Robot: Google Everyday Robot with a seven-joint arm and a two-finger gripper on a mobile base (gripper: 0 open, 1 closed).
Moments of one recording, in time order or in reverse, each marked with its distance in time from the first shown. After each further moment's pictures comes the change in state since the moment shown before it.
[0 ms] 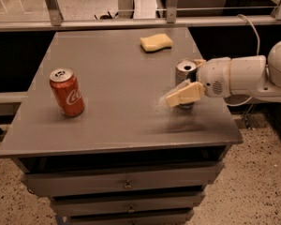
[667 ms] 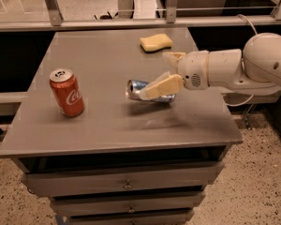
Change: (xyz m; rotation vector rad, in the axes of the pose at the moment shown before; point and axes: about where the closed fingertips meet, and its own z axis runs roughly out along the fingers) arm -0.033 0.010 0.044 -0.048 -0.063 -0.025
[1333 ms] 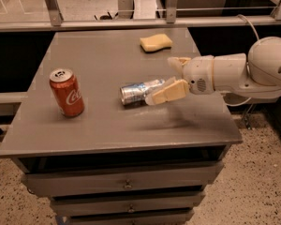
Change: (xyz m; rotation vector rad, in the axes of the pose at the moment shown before) arm 0.018 -0.003 -0.009 0.005 0.034 0.009
